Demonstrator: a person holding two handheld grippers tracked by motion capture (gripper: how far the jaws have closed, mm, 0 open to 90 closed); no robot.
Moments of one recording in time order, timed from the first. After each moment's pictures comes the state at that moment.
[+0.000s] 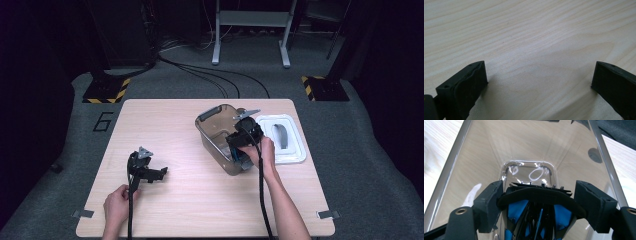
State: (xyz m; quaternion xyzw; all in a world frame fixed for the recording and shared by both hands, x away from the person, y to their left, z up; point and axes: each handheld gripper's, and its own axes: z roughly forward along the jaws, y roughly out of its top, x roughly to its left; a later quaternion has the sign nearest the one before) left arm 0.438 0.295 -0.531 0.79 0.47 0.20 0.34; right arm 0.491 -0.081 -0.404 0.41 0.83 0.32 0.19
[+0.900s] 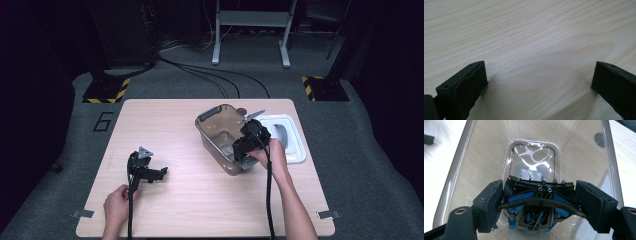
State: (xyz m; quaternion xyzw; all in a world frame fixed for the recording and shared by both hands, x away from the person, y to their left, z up) left arm 0.438 0.295 -0.531 0.79 0.47 0.20 0.34; right arm 0.473 -0.098 -0.388 0.39 0.87 0.27 0.16
